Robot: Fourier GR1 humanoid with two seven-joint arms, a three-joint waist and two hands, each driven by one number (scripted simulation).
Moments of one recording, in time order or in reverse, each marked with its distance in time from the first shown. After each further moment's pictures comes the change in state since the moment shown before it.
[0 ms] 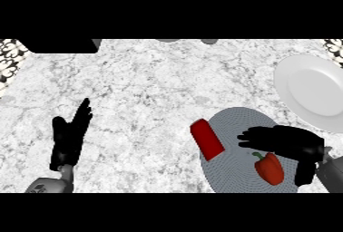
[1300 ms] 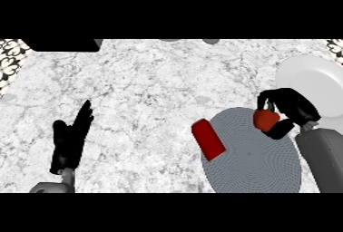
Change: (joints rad) left arm 0.030 -0.044 0.027 -0.038 -0.052 -0.038 0.013; right arm -0.160 0.305 -0.418 0.282 0.034 -0.239 0.478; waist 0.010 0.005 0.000
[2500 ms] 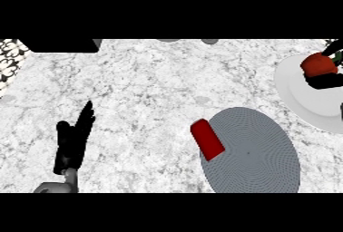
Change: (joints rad) left arm 0.001 -0.034 0.019 0.018 -0.034 -0.010 -0.013; right arm -0.181 -0.071 -0.334 0.002 -0.005 -0.338 0.318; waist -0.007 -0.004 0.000
